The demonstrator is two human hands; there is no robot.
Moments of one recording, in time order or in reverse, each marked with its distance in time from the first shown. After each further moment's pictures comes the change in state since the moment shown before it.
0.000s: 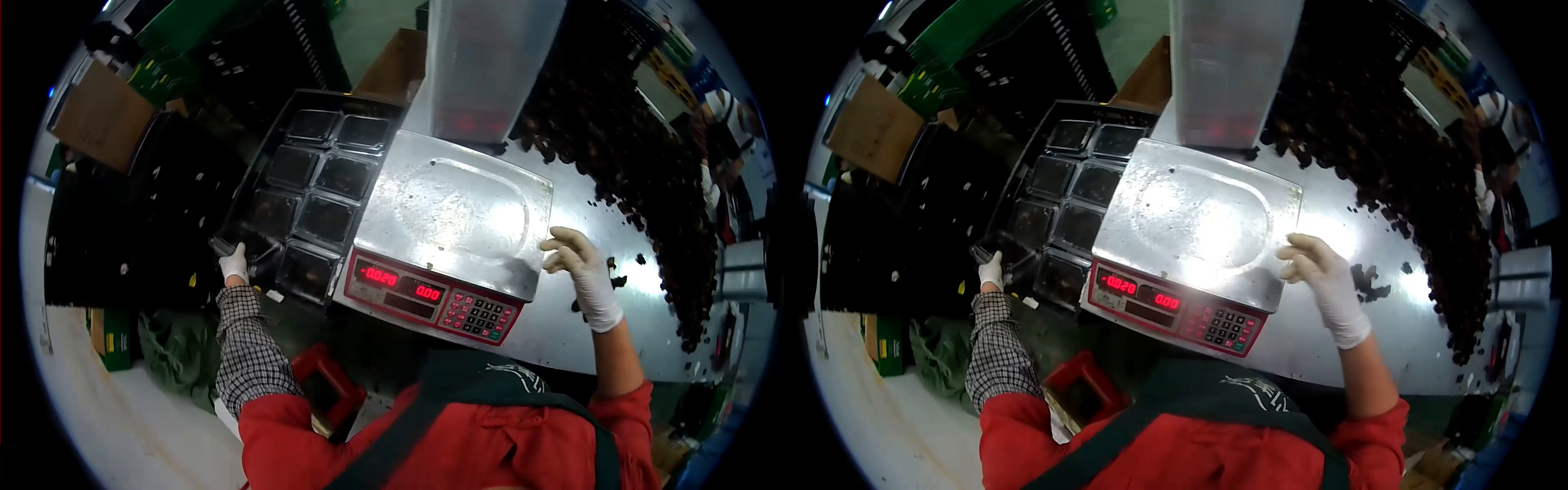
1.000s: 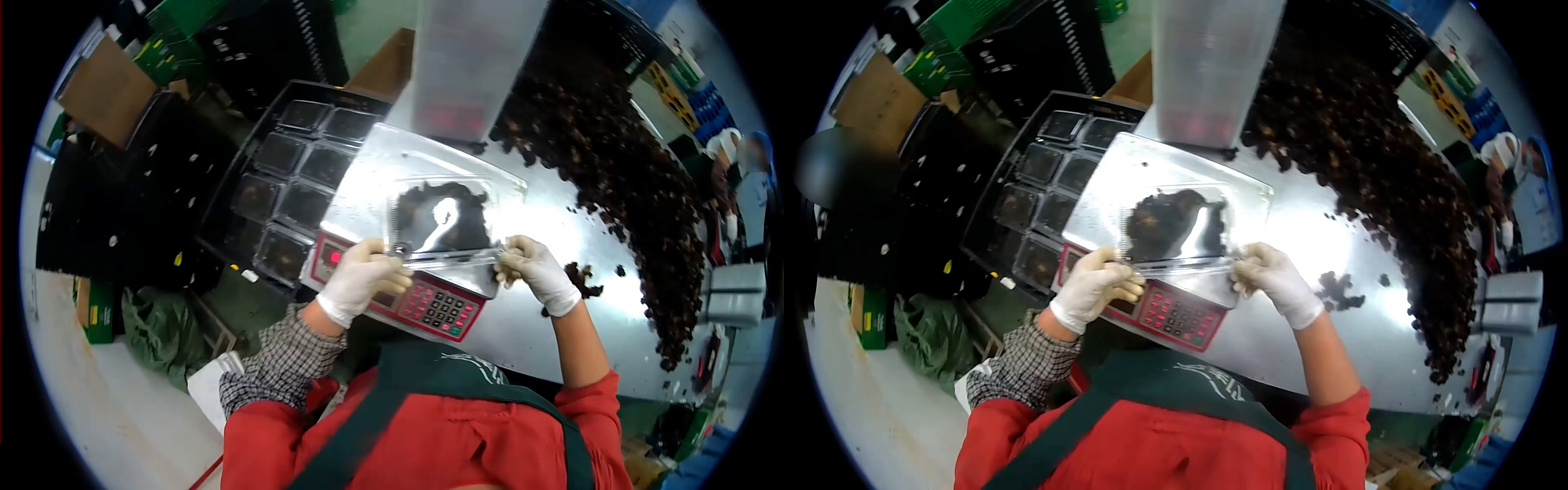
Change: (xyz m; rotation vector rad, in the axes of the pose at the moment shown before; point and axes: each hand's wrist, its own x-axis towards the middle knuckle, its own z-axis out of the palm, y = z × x) left_hand -0.394 0.146 0.053 -0.463 -1.265 -0.040; right_hand 0.027 0.035 -0.015 0.096 -0.290 0.242
